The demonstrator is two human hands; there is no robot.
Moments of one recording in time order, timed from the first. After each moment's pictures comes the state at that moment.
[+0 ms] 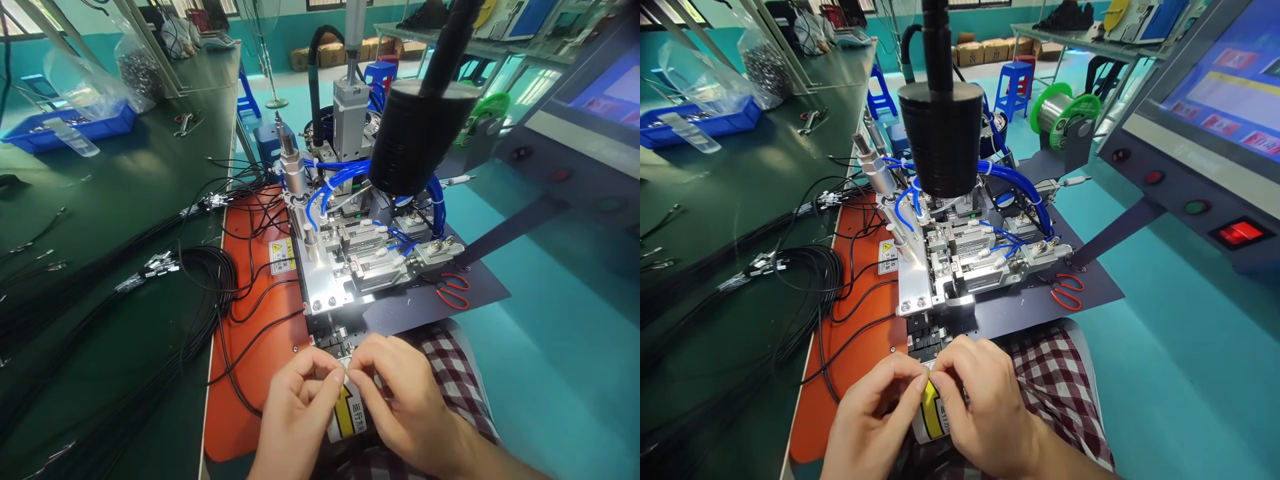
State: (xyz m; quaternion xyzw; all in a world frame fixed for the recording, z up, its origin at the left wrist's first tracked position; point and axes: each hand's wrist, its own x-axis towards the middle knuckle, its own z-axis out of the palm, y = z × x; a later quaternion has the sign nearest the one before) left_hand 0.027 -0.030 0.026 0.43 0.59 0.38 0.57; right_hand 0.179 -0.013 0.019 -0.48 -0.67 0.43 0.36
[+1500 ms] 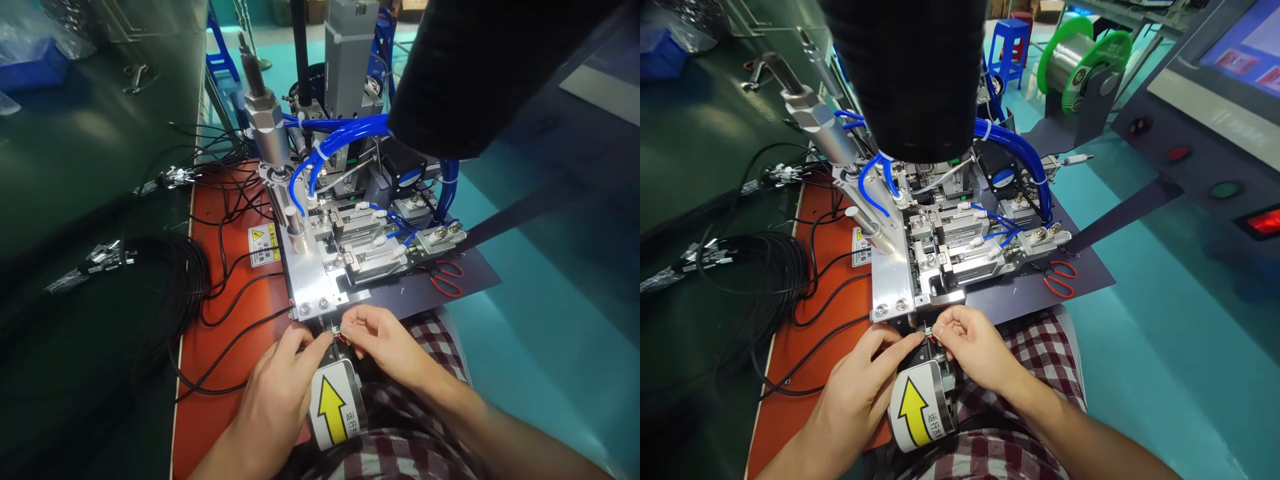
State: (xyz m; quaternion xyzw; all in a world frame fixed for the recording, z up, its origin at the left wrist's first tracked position) left_hand -0.002 0.000 -0.010 0.84 0.47 0.24 0.14; right_hand 0.183 0.034 -0.017 -0.49 -0.44 0.68 0.31
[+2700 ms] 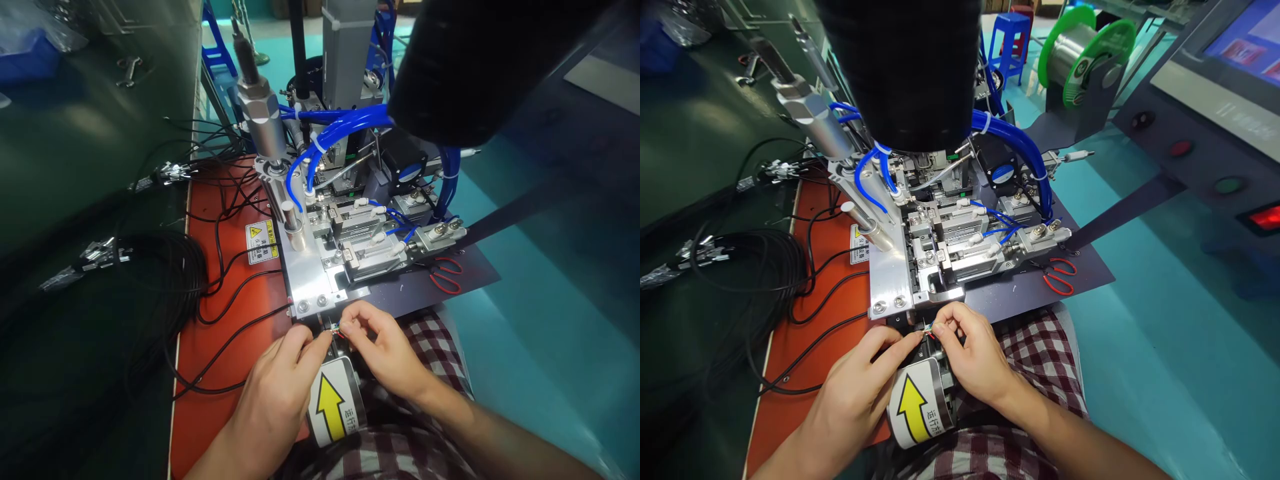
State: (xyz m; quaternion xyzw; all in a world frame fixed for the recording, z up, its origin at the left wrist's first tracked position) left_hand -0.003 0.003 -0.004 0.87 0.43 0.20 0.12; right_hand 0.179 0.021 -0.030 -0.51 -0.56 0.53 0.38
